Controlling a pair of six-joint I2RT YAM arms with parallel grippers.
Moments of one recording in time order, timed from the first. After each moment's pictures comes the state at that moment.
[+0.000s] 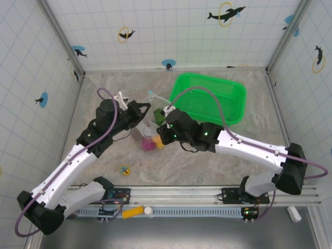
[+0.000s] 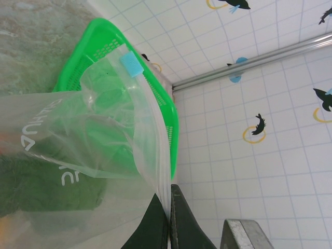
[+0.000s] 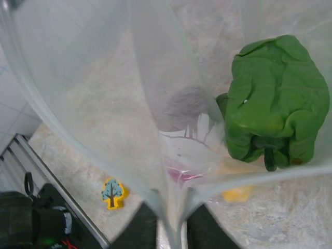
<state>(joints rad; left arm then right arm) -0.60 0.95 0.94 -0.29 0.19 -1.11 1.12 1.41 1.22 -0.47 0.10 0.58</state>
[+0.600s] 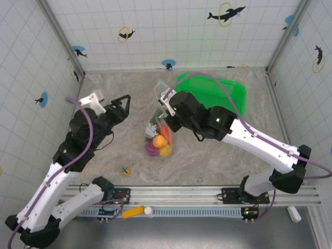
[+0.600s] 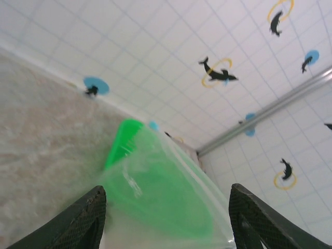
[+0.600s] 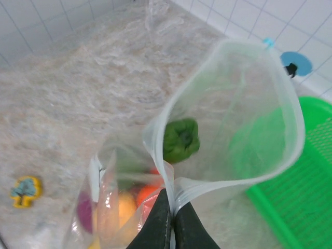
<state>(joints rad) -0.60 0.73 1.03 -0.45 -0.16 -0.81 1.09 1.43 1.59 -0.82 0.31 0.06</state>
